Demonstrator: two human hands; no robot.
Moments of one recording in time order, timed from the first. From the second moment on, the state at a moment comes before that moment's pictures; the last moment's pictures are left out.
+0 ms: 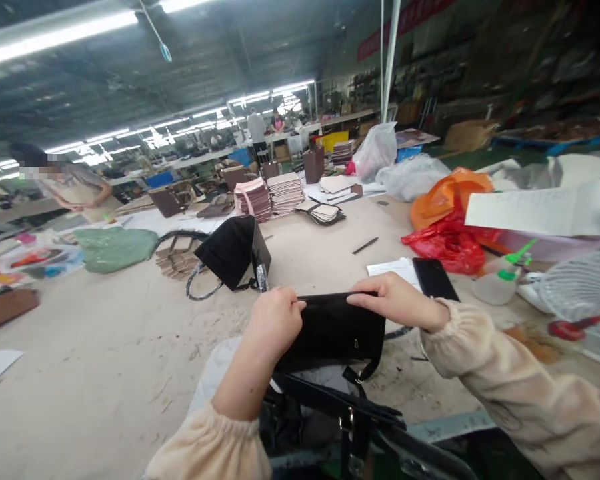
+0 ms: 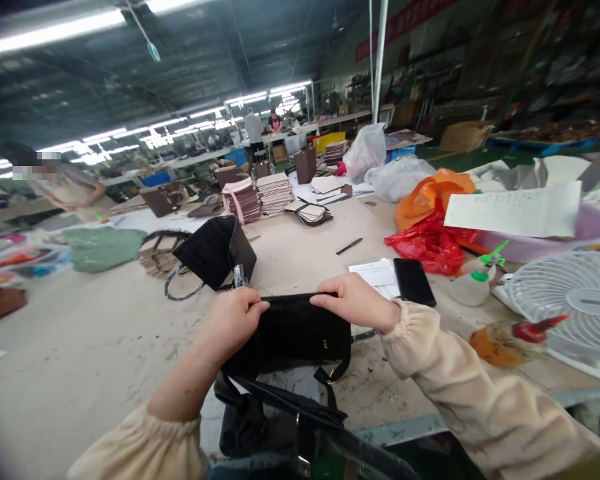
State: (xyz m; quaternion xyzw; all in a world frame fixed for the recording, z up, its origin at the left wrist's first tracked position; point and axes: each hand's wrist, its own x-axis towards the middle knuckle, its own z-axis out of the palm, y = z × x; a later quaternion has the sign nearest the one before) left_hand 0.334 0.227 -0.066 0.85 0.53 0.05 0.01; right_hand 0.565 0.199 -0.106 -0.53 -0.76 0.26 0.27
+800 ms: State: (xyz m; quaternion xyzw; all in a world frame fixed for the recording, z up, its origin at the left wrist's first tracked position) left_hand 0.307 0.109 -0.078 0.79 0.59 0.17 0.06; right_hand 0.529 0.165 -0.129 -0.46 -0.64 0.42 0.45
